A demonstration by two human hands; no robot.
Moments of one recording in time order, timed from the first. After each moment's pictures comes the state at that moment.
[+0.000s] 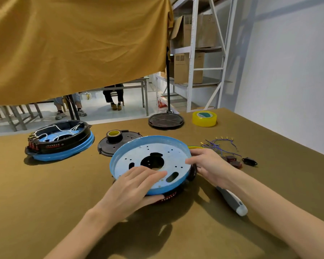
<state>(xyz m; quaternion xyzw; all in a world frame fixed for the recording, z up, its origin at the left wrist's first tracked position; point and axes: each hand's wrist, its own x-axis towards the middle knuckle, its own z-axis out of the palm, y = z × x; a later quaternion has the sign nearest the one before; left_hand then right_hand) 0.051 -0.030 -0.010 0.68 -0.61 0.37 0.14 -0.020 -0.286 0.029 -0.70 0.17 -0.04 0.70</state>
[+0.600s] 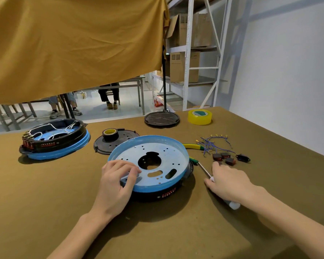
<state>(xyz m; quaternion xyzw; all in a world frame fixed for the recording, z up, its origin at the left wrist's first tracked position) 0.048 -0.023 -0.023 0.80 -0.35 0.22 0.44 -0.079 -0.311 0.003 -0.97 0.23 0.00 -0.01</state>
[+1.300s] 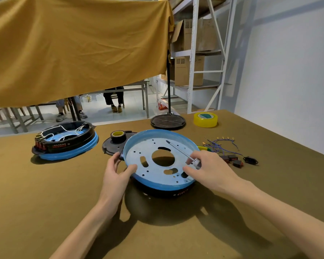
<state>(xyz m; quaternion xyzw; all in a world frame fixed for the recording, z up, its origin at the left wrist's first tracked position) 0.056 -0.012 -0.009 0.70 -0.11 -0.02 0.70 -0.054 -0.258 0.034 -0.96 0.09 -0.18 0.21</state>
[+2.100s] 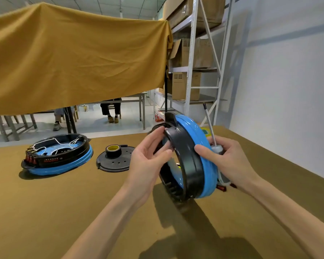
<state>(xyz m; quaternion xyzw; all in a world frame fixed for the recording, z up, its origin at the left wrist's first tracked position) 0.027 -0.085 0.084 0.49 -0.33 -0.12 0.80 -0.072 -0.279 0.107 -0.78 -0.06 -0.30 0.55</state>
